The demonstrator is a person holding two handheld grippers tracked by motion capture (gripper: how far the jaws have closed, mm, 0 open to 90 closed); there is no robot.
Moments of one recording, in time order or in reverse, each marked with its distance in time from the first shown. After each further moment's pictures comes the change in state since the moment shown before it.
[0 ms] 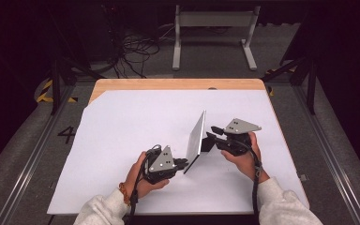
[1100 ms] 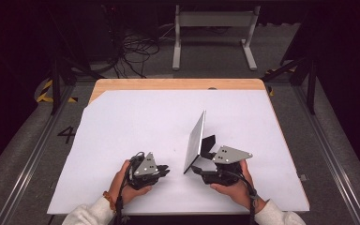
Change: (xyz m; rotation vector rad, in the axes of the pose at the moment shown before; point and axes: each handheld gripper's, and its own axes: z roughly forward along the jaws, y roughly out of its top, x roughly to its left) left arm 0.006 -0.053 -0.008 0.110 0.030 -0.095; right arm 0.077 -0.015 -0.016 0.001 0.178 0.006
